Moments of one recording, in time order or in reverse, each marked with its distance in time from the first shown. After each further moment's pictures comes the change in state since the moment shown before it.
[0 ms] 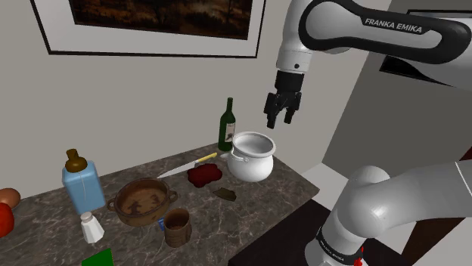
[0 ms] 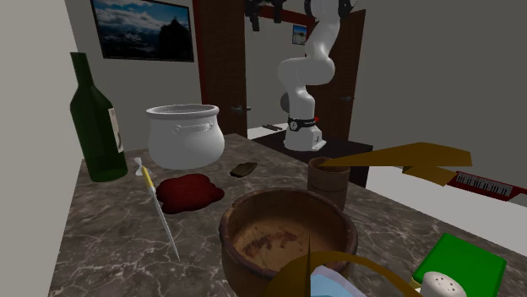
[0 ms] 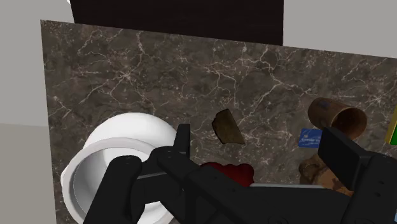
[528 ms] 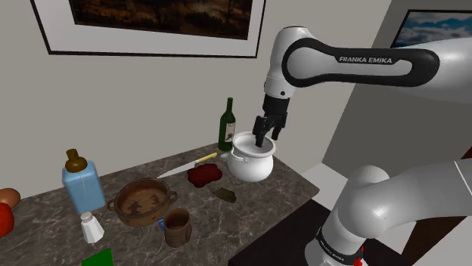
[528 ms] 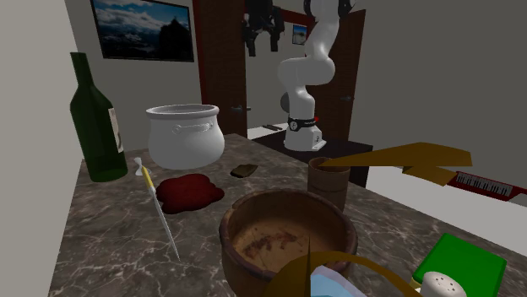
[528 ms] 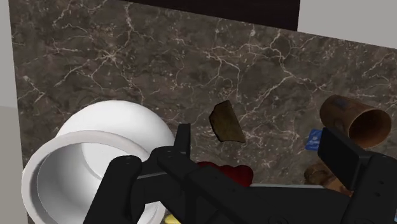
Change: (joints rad) arm 0.019 0.008 0.022 -0.194 0.003 0.240 -0.047
